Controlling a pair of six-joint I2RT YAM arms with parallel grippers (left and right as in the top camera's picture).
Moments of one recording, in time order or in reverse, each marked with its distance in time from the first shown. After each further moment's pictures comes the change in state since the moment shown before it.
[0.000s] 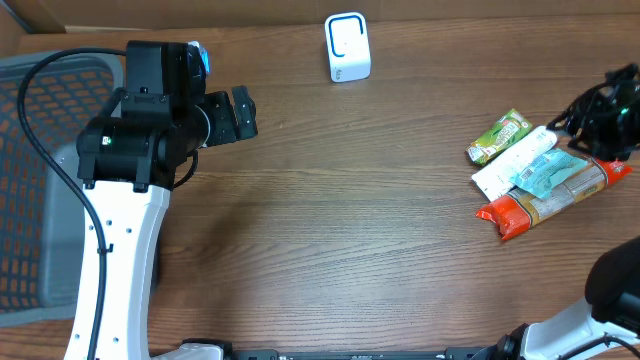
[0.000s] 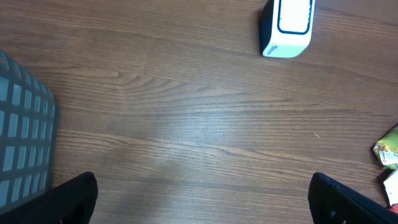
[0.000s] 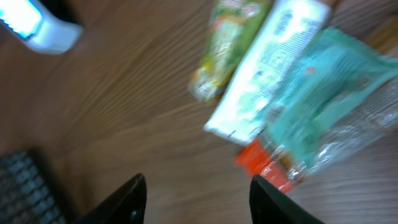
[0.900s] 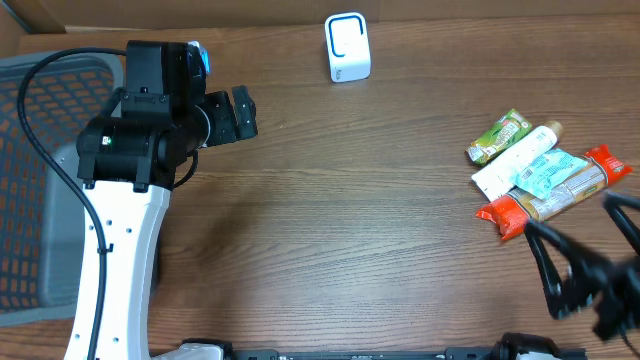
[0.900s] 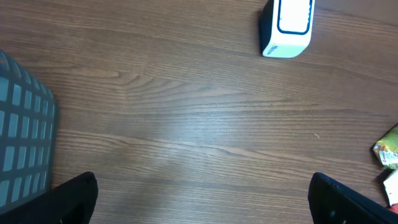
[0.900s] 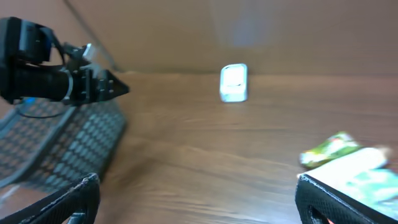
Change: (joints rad) left arm 0.000 0.000 0.000 0.000 0.000 0.000; right arm 0.296 -0.816 0.323 -0.183 -0.032 -0.047
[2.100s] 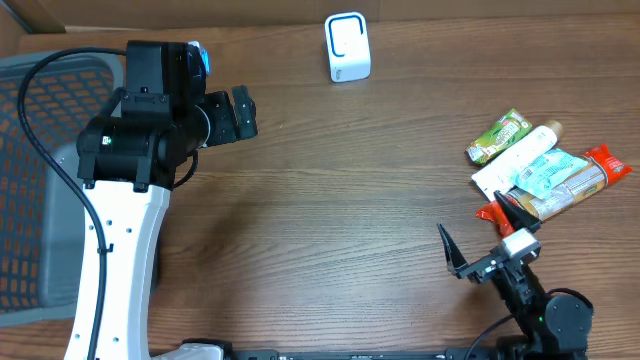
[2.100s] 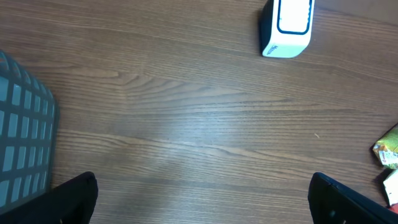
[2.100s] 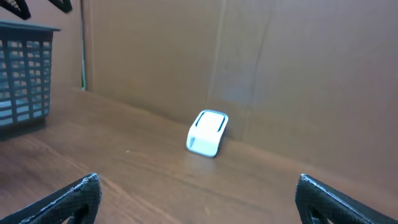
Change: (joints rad) left arm 0.000 0.000 0.000 0.000 0.000 0.000; right arm 0.215 -0.992 -2.119 1.723 0.126 -0.097
